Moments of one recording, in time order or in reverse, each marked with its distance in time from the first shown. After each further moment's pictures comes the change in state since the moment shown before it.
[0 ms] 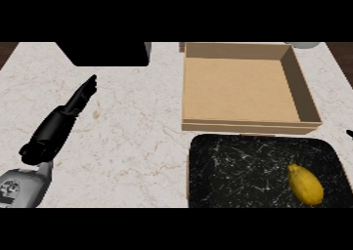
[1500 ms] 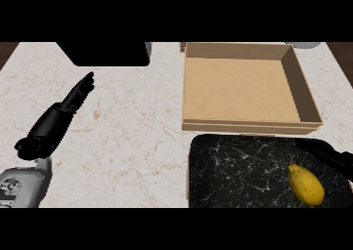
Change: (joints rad) left arm -0.008 -0.112 0.148 0.004 -0.114 -0.142 0.009; right arm -0.086 0.308 0.053 0.079 0.395 -0.007 0.031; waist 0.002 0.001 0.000
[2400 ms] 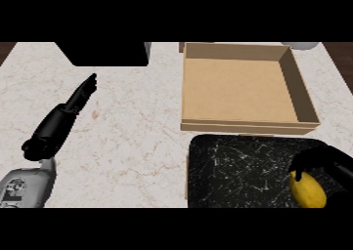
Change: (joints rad) left arm 0.004 -0.047 0.023 0.000 -0.052 -0.018 -0.004; right arm -0.045 0.106 0.007 0.034 0.090 -0.147 -0.149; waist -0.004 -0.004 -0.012
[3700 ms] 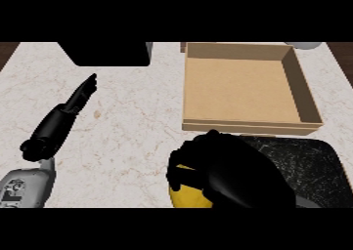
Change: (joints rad) left arm 0.001 -0.007 0.012 -0.004 -0.003 -0.021 0.001; right arm -0.341 0.481 0.429 -0.611 0.340 0.144 0.595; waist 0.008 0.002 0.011
